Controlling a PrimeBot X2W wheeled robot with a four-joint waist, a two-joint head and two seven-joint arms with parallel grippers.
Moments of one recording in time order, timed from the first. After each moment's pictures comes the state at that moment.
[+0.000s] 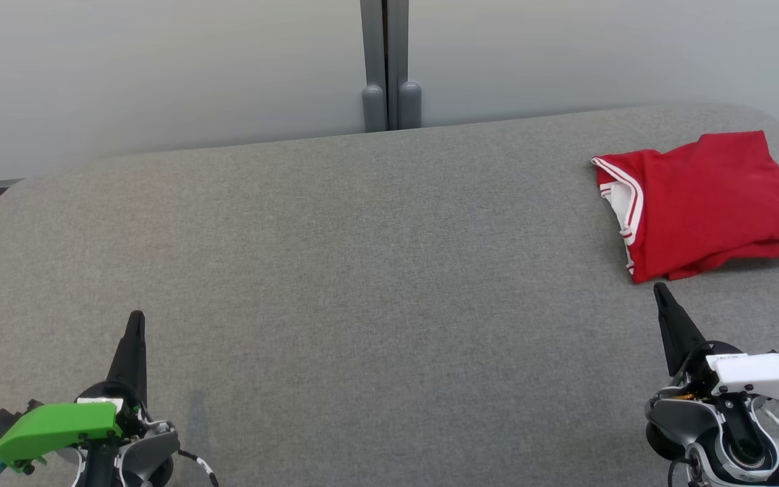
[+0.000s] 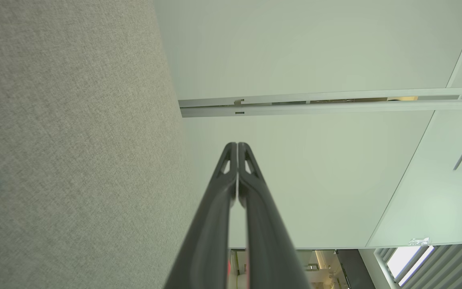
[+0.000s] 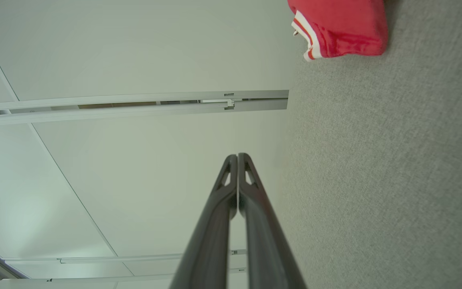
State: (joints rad) left arm -0.10 0.05 0.11 0.25 -1.61 -0.13 0.11; right arm -0.11 -0.05 -0.11 0.25 1.61 0.13 0.11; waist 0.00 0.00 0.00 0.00
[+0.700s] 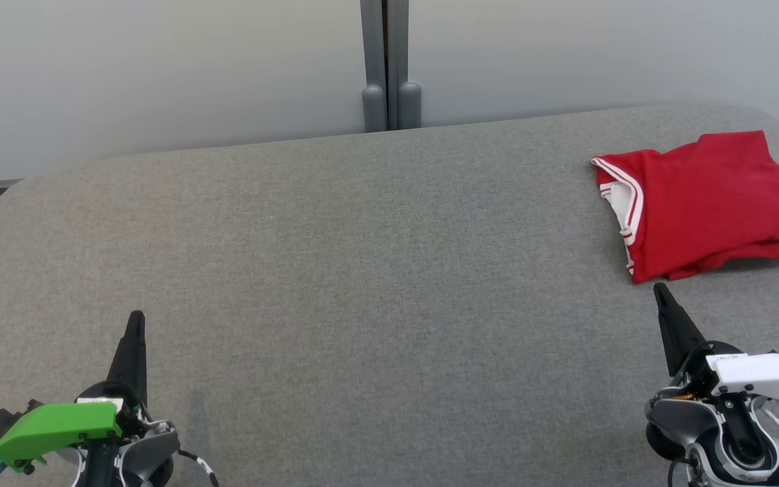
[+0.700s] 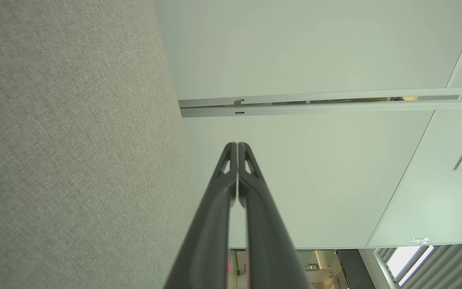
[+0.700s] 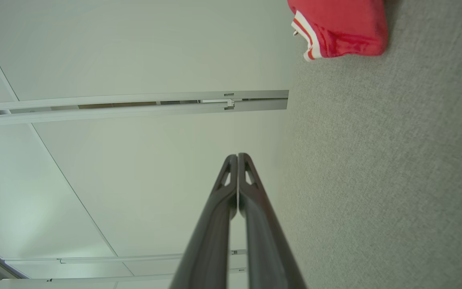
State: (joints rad) left arm -0.10 0.05 0.11 0.25 -1.61 -0.13 0.11; right arm -0.11 -0.05 -0.11 0.25 1.61 0.13 0.11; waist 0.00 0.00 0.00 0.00
